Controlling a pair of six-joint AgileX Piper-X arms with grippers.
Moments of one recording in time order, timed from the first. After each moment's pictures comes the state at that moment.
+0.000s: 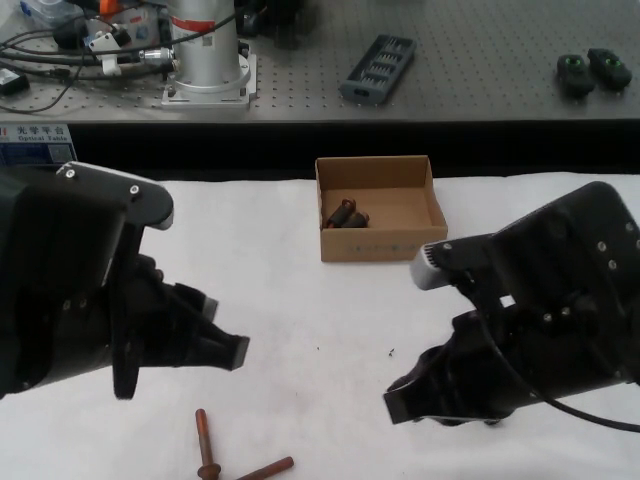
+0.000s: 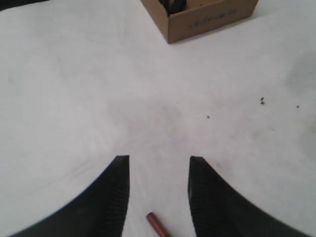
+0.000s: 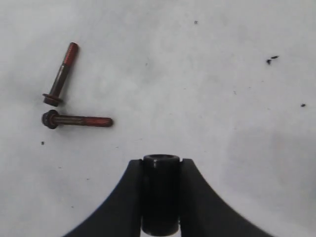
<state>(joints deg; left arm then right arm) -30.9 66.0 -38.2 16.5 -1.7 -6.0 45.2 77.8 -41.8 23.6 -12.3 14.4</state>
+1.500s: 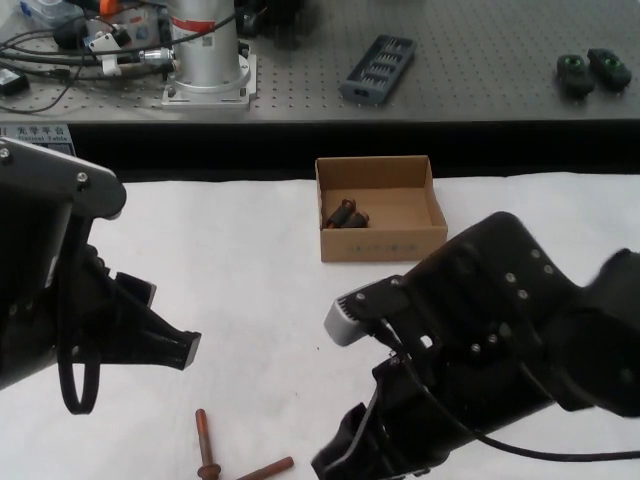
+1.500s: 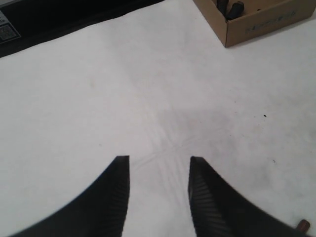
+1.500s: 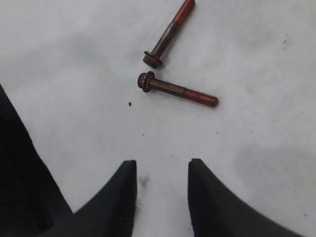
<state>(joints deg) -30.9 57.5 -38.2 24.7 -14.4 -1.4 52.0 86.7 -48.0 31.1 -21.9 5.0</state>
